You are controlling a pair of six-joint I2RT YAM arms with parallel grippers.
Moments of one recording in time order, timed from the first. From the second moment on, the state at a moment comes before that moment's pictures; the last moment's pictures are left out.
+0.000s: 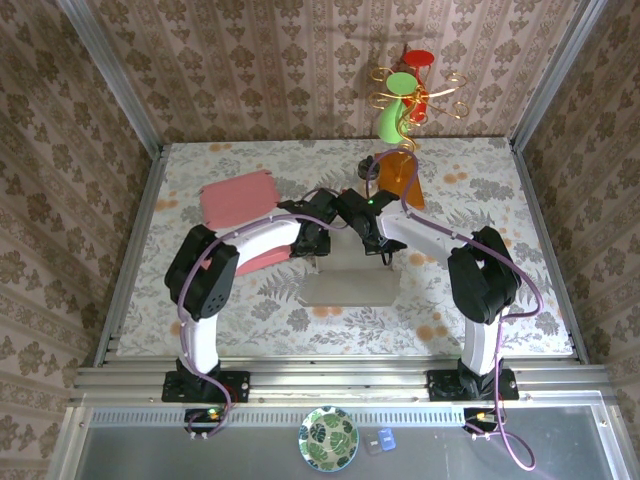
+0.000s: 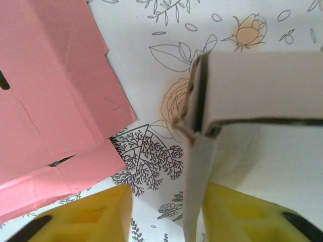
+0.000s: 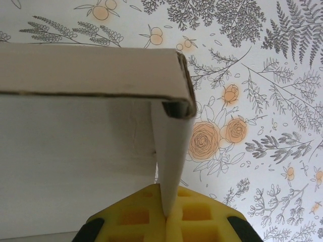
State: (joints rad) left arm -0.76 1.92 1.39 -0.72 -0.13 -0.62; right arm 0.63 1.88 1.47 -1.11 0.53 0.68
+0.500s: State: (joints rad) left arm -0.75 1.89 1.36 -0.67 -0.06 -0.56; right arm 0.62 1.88 1.47 -1.11 0.54 0.68
